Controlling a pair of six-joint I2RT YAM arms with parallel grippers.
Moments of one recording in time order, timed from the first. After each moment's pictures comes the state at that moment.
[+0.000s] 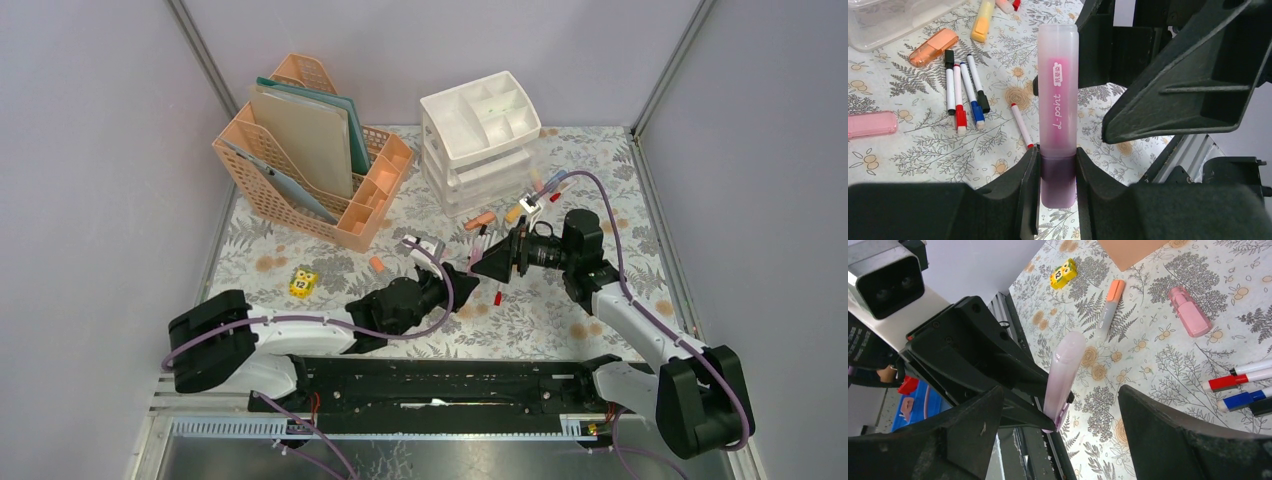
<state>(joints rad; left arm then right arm) -1.17 1.34 0.55 0.66 -0.34 -0.56 0.29 1.10 0.54 0.27 -0.95 0.48</state>
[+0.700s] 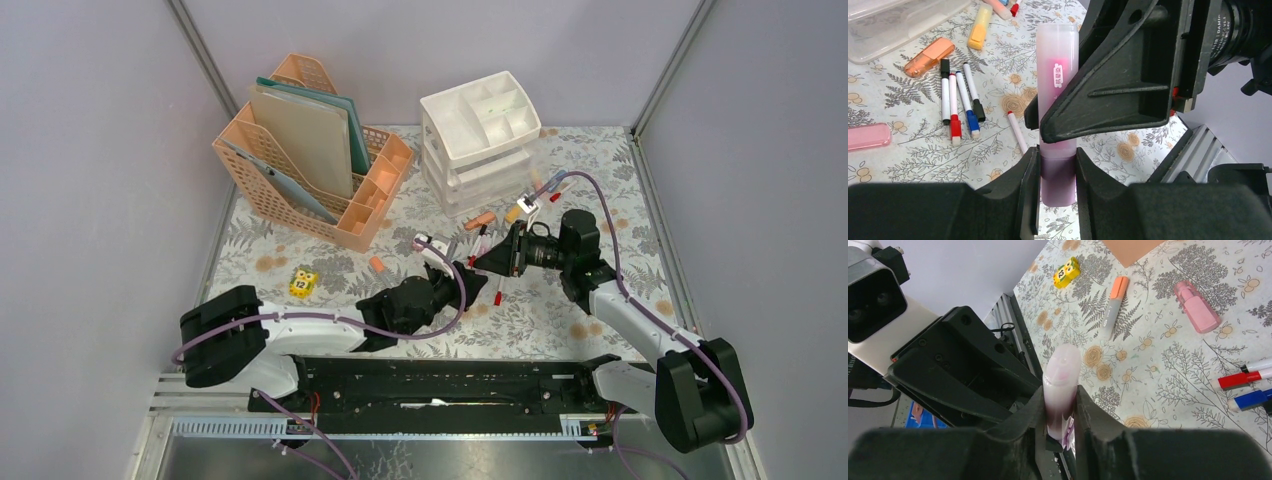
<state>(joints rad) -1.21 1.42 0.63 0.65 -0.40 -0.53 0.31 1.12 0.53 0.32 -0.94 0.54</state>
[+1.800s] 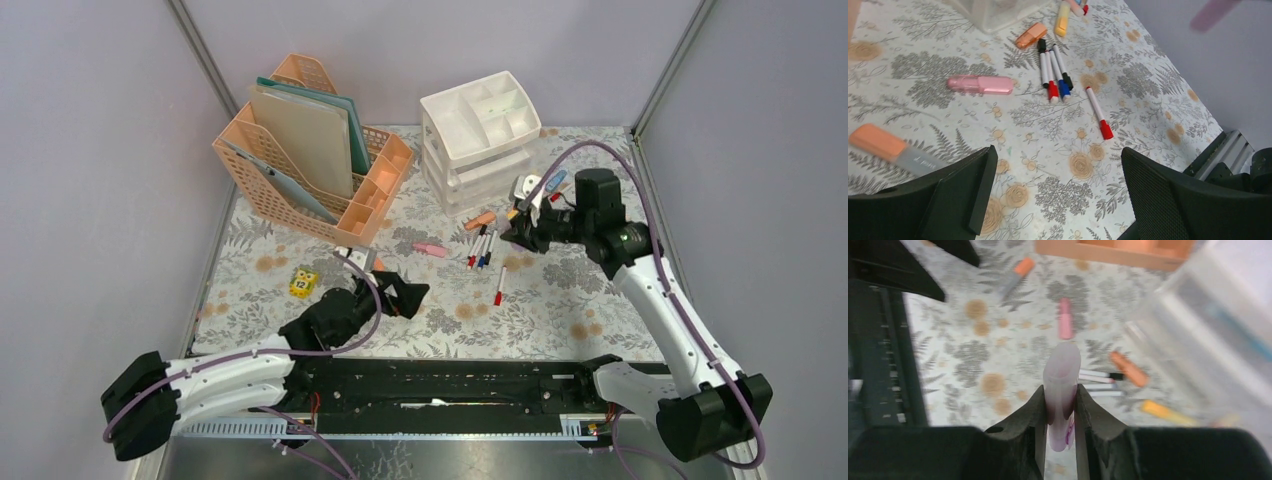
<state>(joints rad) -0.98 0.85 0.24 0.47 -0.28 -0.52 0.29 1.06 0.99 -0.56 -0.81 -0.59</state>
